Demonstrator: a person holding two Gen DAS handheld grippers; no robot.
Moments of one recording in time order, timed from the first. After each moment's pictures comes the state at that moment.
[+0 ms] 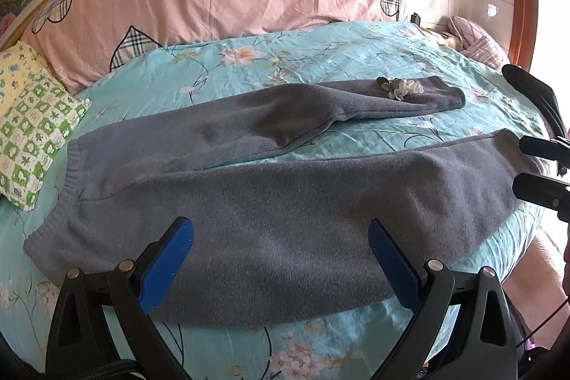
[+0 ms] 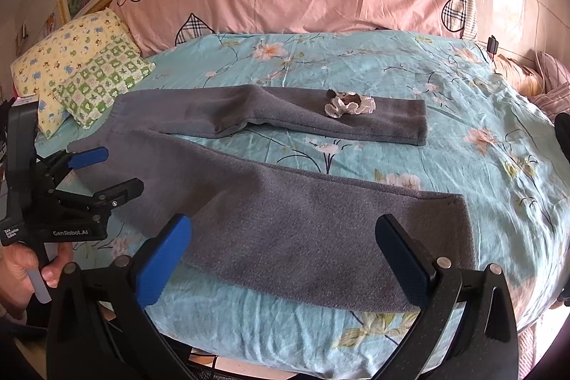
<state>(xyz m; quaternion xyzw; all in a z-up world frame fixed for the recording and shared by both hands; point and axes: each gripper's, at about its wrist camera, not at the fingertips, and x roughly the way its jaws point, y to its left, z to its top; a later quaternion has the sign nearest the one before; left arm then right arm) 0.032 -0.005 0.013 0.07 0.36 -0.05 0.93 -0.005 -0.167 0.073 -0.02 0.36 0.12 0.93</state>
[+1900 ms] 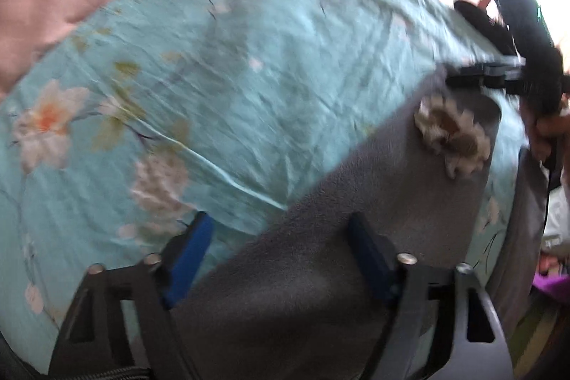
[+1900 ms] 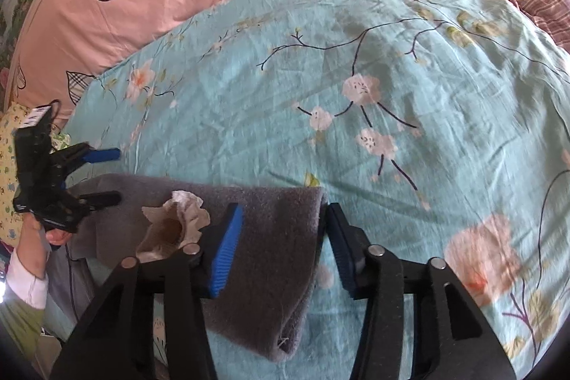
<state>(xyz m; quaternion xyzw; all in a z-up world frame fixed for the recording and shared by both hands) 0.367 -0.062 -0.026 0.19 0.52 -0.36 0.75 0.227 -0.301 0.053 0.13 0.49 0.05 0.86</state>
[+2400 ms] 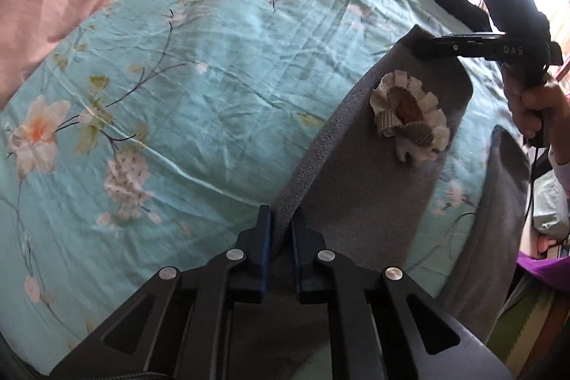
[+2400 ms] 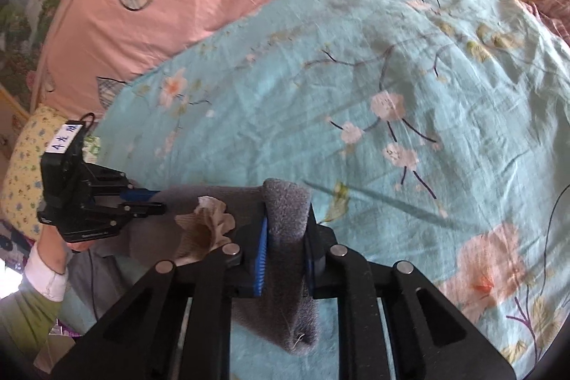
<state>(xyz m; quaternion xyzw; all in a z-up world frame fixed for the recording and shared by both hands) 0.323 -0.076 0.001 0.20 0.51 -0.39 0.74 0.218 -0.301 0.072 0.15 0.46 0.12 0.87</state>
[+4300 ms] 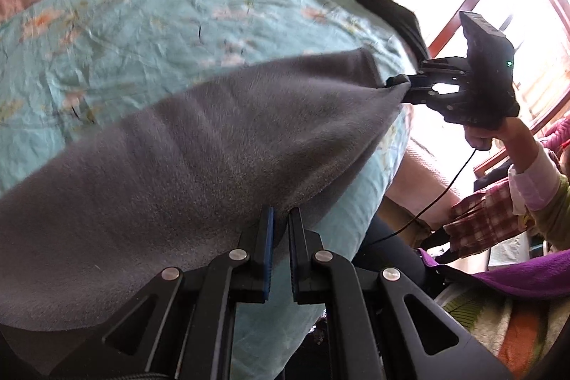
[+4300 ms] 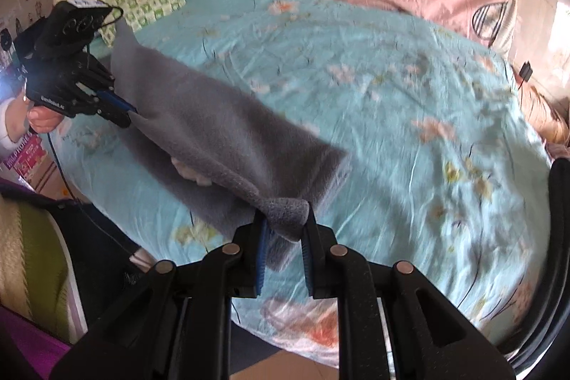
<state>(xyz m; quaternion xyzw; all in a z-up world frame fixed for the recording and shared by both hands) 0.079 -0.075 -0.002 0.06 0.52 -0.39 0.76 -0.007 -0.284 0.073 -0.15 0.43 0.22 0.86</state>
